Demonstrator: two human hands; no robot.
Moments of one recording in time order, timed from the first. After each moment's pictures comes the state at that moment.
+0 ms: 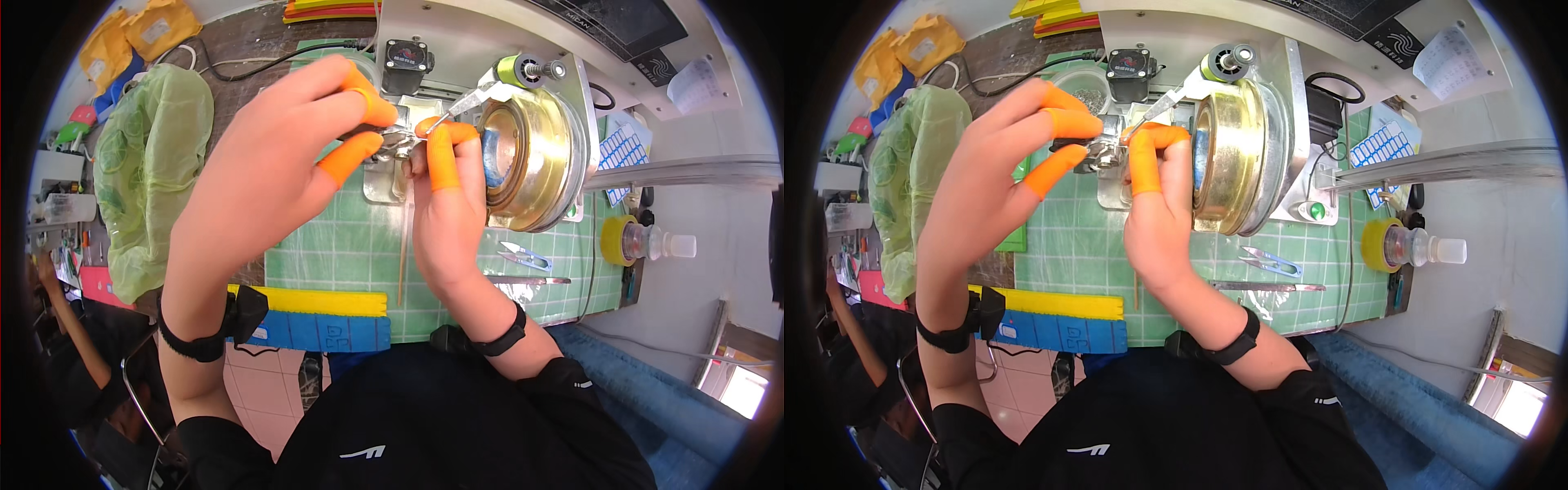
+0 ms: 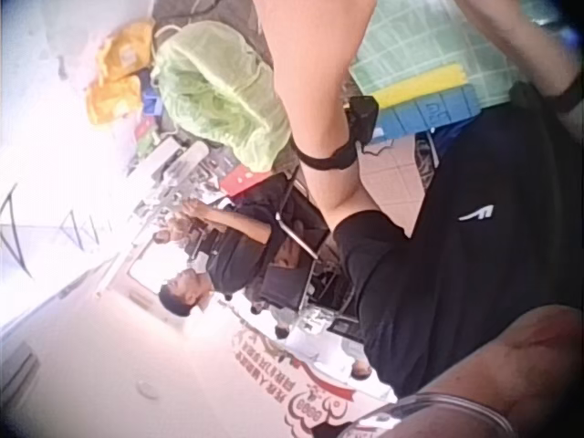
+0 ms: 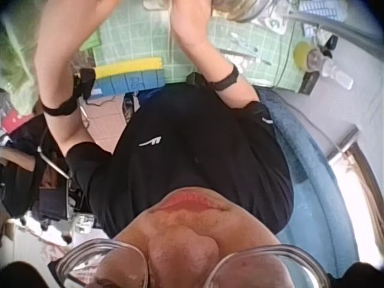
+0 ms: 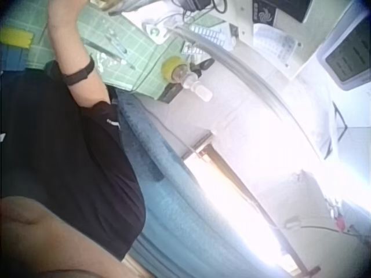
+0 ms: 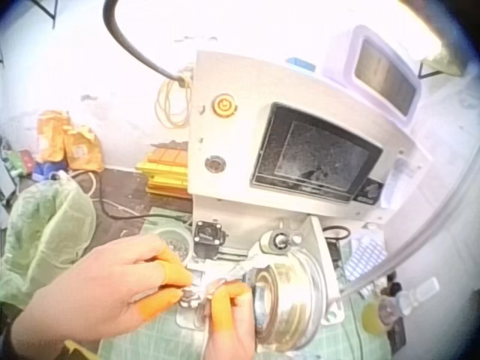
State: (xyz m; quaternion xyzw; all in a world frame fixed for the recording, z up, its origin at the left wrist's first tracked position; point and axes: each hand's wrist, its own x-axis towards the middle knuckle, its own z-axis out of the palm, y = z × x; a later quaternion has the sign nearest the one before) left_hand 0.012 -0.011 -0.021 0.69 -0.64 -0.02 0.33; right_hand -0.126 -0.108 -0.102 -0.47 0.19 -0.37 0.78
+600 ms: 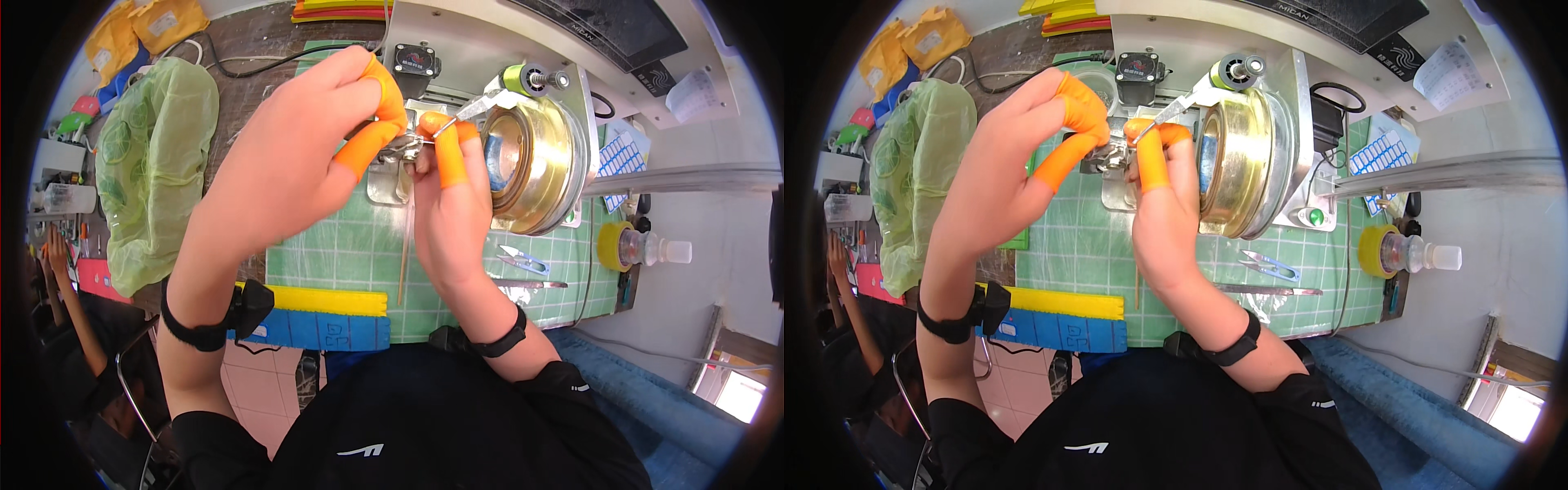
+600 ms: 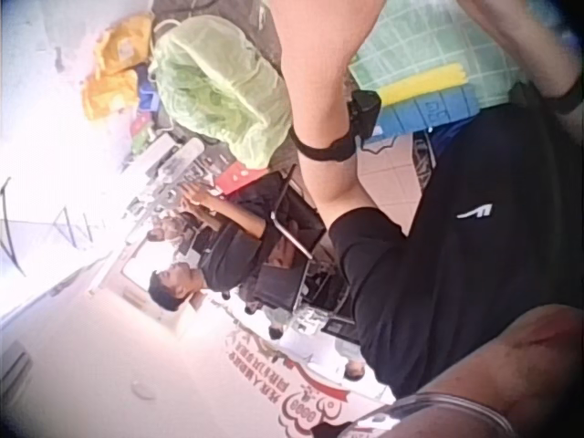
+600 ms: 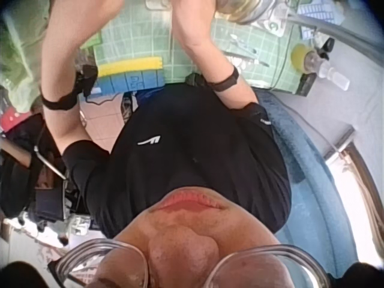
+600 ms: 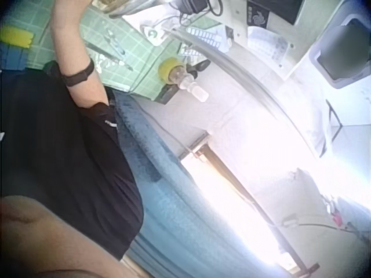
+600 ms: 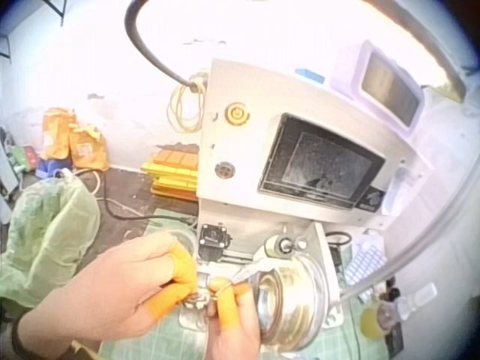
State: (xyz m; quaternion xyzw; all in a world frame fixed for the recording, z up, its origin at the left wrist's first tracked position) left_hand 0.013 -0.016 -0.021 0.68 -0.63 -0.05 0.37; right_hand -0.126 -0.112 -0.095 -0.44 0.22 -0.33 0.80
